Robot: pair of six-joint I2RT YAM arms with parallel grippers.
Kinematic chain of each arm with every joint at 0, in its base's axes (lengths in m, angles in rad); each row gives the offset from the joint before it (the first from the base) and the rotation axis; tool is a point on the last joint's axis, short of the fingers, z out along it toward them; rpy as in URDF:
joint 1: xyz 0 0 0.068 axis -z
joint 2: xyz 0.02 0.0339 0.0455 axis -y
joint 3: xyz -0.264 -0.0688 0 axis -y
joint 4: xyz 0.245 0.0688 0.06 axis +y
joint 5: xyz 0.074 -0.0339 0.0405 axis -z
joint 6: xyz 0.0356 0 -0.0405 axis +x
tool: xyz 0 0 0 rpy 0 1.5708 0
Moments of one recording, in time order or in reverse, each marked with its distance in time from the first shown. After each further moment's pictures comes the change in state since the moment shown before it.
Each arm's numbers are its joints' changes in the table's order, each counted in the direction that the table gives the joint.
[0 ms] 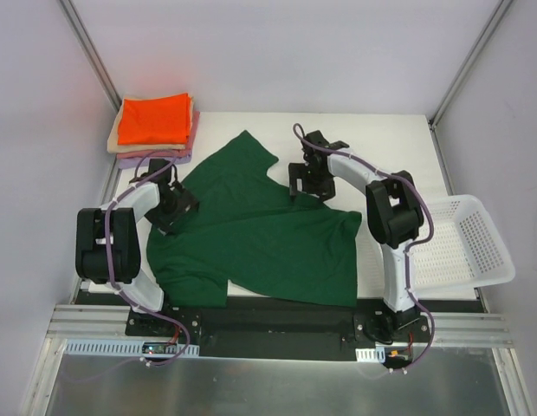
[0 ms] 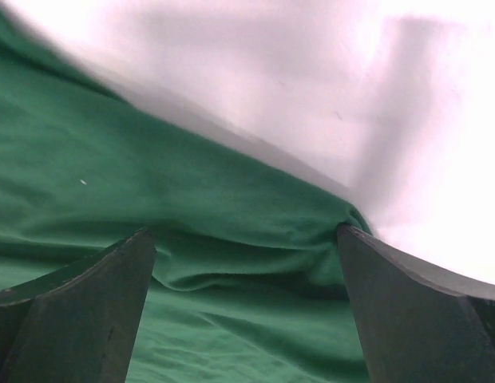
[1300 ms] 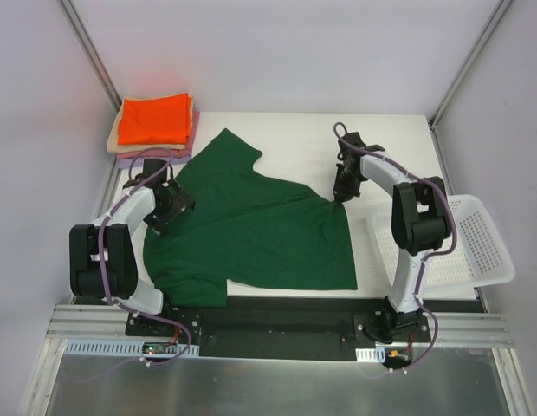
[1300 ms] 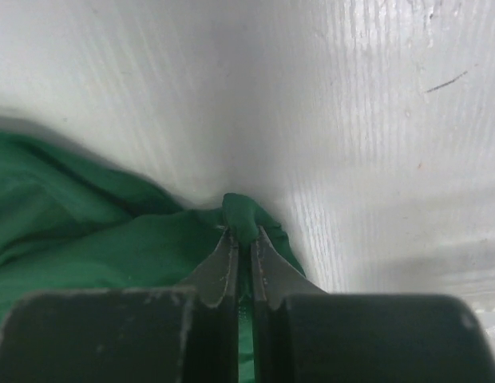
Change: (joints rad) left arm -0.019 0.127 -0.046 0.027 -0.040 0.034; right arm 0.188 0.110 -0.150 -0.005 0.084 0.084
